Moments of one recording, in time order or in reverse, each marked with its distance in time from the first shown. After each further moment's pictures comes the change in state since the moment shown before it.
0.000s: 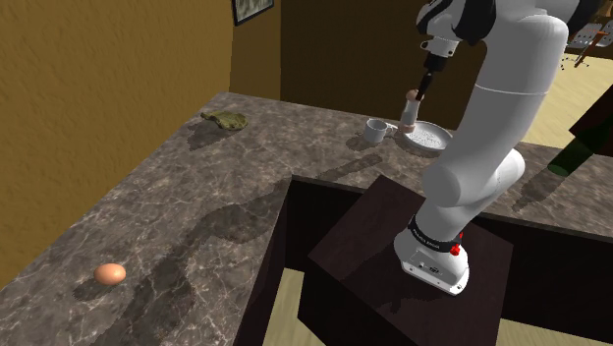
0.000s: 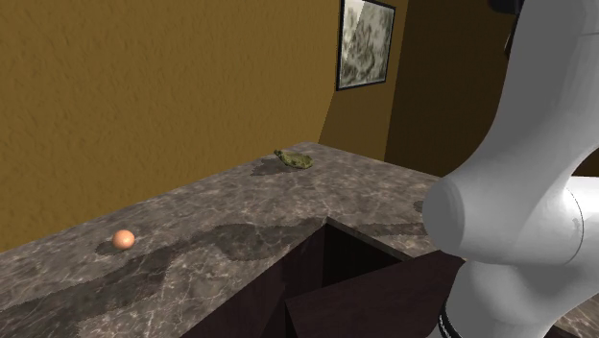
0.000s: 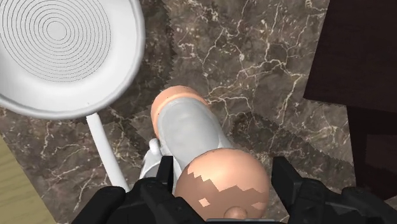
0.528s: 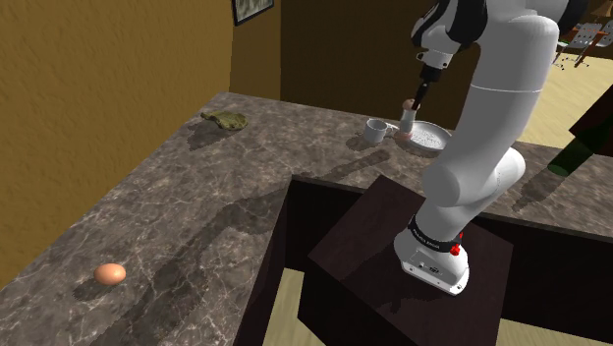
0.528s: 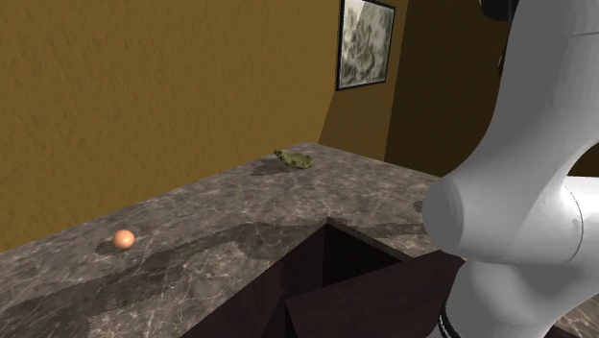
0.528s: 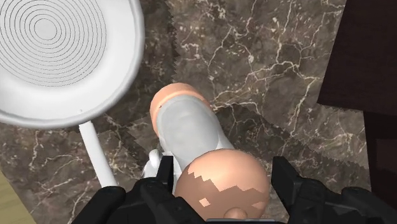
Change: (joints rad) arm -0.009 0.046 0.011 -0.058 0.036 0.090 -0.031
